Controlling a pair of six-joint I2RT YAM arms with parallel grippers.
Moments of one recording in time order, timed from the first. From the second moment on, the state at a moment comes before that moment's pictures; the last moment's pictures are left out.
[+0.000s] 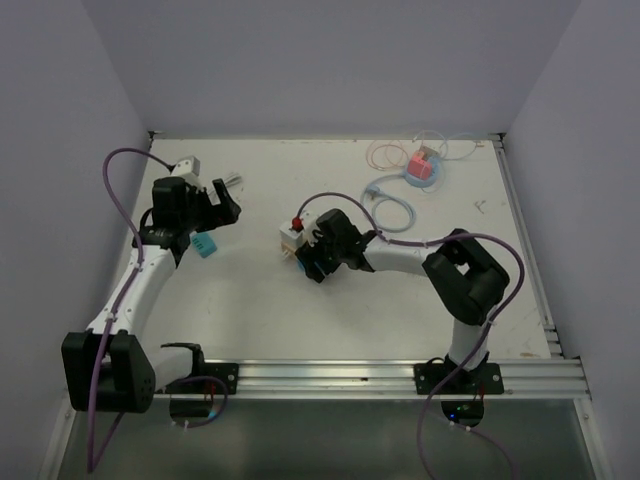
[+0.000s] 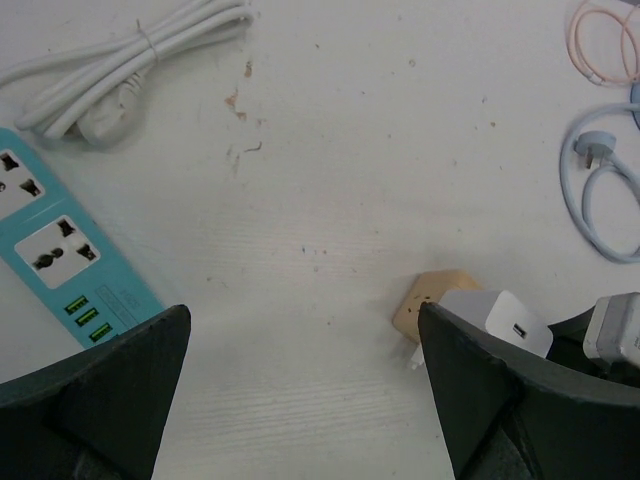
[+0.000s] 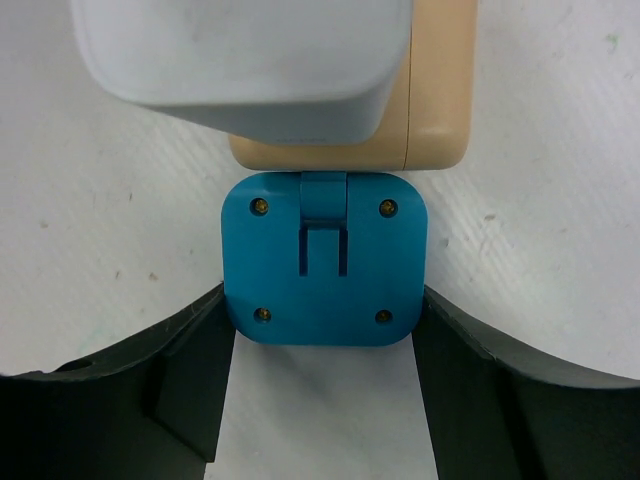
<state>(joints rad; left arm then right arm) -0.02 1.17 0.87 -0.27 0.15 -0.33 0.79 1.88 1.10 -0.06 -0.13 -0.06</state>
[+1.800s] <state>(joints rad) -0.70 1.76 1.35 -0.62 -0.18 -0.01 0.50 1.29 0.63 0.01 0.02 0.39</state>
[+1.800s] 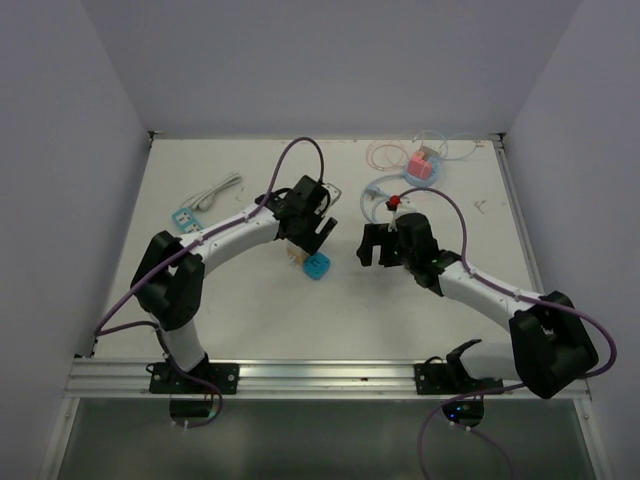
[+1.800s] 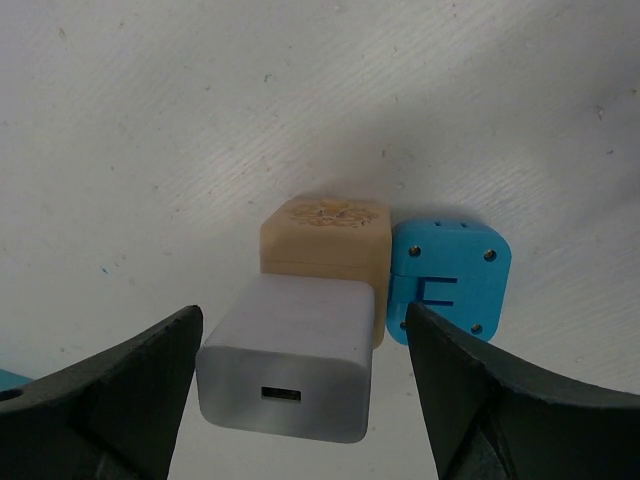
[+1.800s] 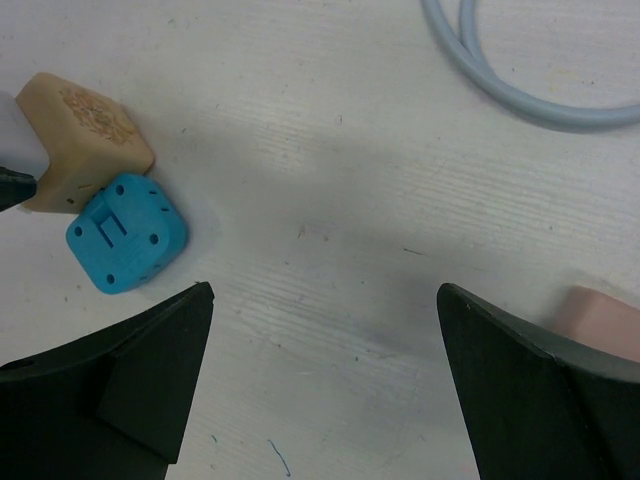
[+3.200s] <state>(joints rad) -0.70 1.39 0.83 -0.22 -0.15 -0.23 0.56 1.75 0.81 0.27 -0.58 0.61</state>
